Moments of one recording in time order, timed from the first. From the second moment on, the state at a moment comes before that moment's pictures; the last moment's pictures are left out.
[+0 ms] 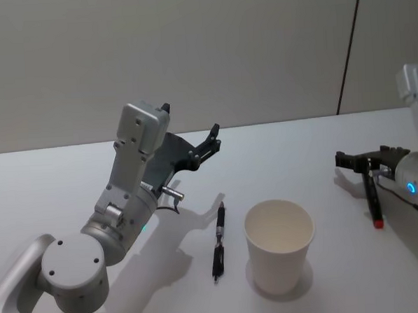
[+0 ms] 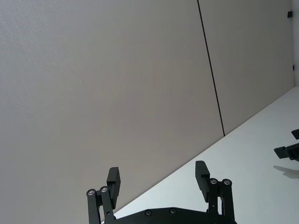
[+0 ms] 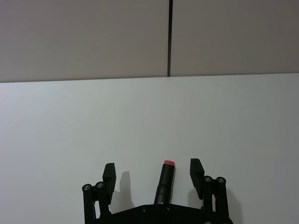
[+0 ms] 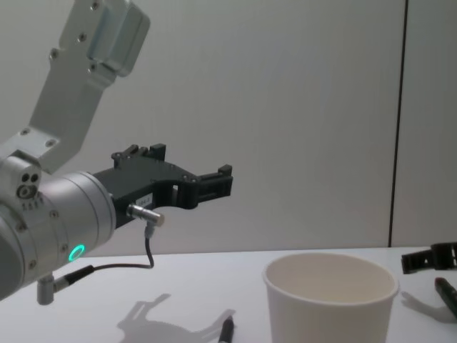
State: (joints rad) left arm -0.24 0.38 0.45 -1.63 -0.20 0.01 -0.01; right arm 0.34 0.24 -0.20 -1.48 0.37 0.73 -0.06
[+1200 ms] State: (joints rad) left arm -0.24 0.38 0.45 -1.63 -0.20 0.01 -0.01; right arm 0.31 0.23 -0.20 -1.49 0.37 0.73 -0.07
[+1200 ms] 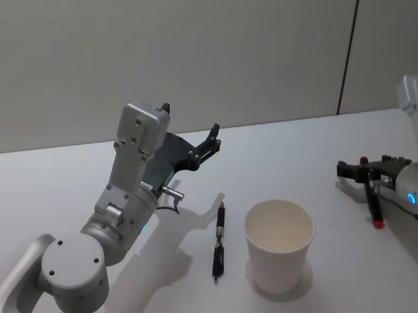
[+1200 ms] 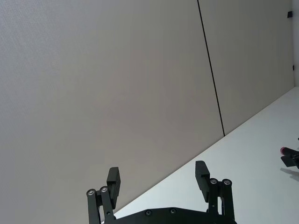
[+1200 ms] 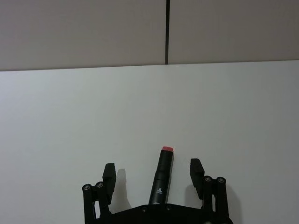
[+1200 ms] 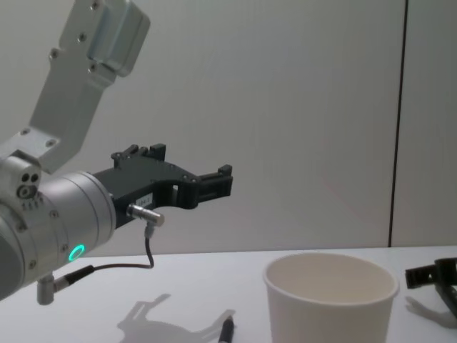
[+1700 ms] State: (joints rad) left arm -0.24 0.38 0.45 -1.63 -0.20 0.01 -0.01; right arm 0.30 0.23 -0.20 -1.50 0.36 0.74 -0.06
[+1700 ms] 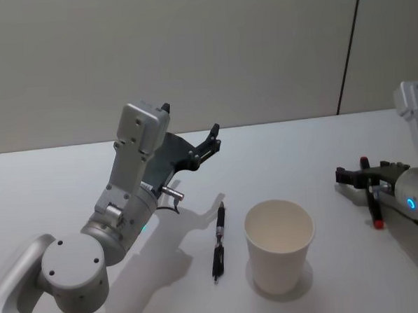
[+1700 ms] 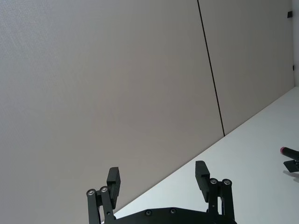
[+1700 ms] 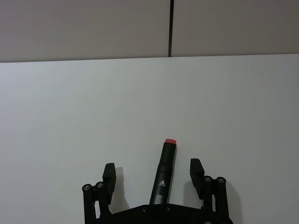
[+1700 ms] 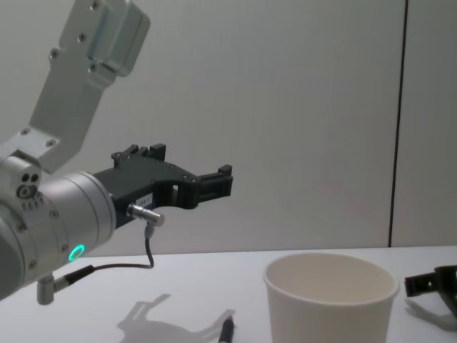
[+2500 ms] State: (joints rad) left arm -0.24 0.38 0.45 -1.63 -0.20 0.01 -0.01; right arm 0.29 0.23 -0.20 -1.50 0.36 0.74 -0.05
